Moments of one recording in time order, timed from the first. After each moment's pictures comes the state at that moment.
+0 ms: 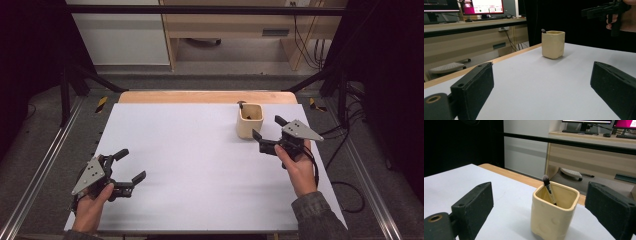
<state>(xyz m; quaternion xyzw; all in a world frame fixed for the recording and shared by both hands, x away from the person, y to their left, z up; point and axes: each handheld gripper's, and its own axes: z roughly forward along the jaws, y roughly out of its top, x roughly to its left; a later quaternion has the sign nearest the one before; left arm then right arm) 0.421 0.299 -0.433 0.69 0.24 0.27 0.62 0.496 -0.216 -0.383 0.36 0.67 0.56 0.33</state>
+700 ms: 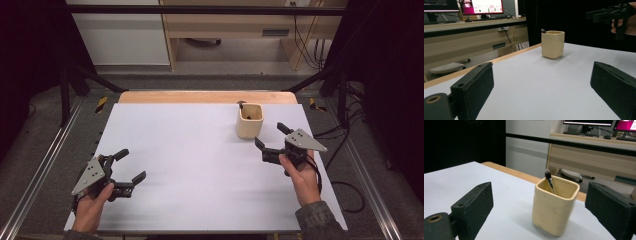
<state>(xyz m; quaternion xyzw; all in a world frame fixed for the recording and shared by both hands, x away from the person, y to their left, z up) 0.421 0.299 -0.433 0.69 0.24 0.27 0.62 0.479 -0.223 -0.396 0.35 0.67 0.56 0.34</state>
